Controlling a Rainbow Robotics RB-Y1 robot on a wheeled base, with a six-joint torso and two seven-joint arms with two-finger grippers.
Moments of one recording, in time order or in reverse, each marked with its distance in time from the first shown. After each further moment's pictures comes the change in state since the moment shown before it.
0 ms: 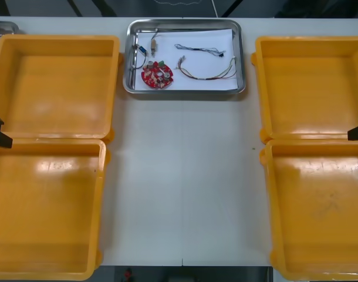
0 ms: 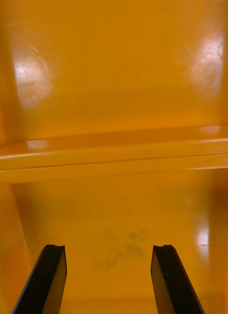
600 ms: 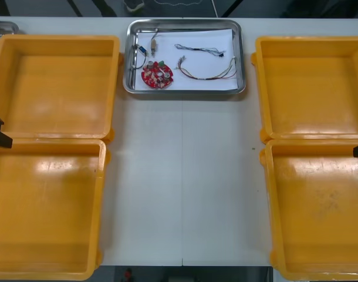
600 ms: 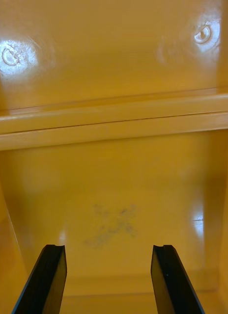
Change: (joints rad) right arm 0.090 -0.015 -0.026 -0.024 -0.038 0.000 0.000; left arm 0.000 0.000 0.000 0.000 0.000 0.000 0.000
